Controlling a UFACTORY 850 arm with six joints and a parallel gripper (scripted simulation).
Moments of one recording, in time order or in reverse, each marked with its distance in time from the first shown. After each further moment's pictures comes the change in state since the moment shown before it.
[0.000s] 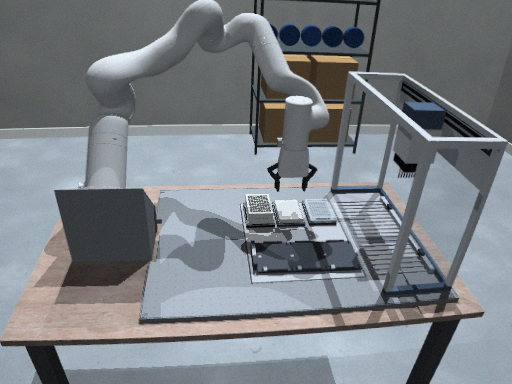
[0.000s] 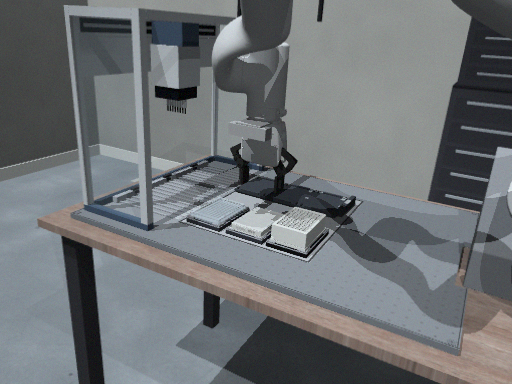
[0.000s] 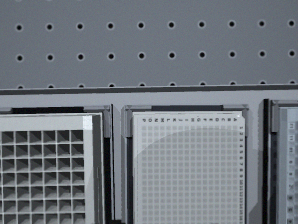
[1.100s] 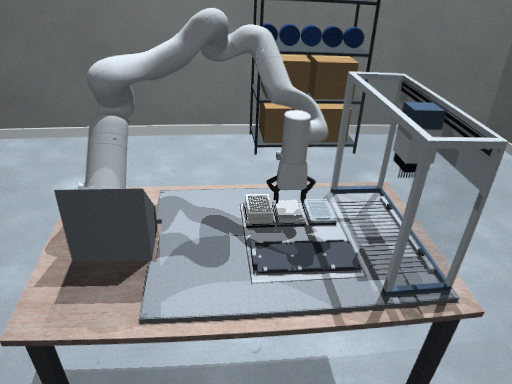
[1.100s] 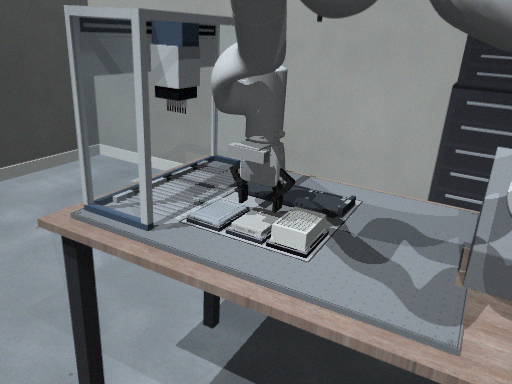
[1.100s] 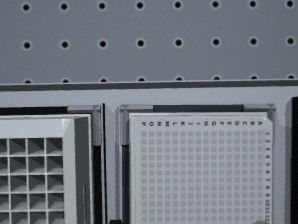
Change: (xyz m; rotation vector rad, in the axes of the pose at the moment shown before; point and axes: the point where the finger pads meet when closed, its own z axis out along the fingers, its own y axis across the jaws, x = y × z) arm 0.000 0.000 0.048 0.000 0.000 0.000
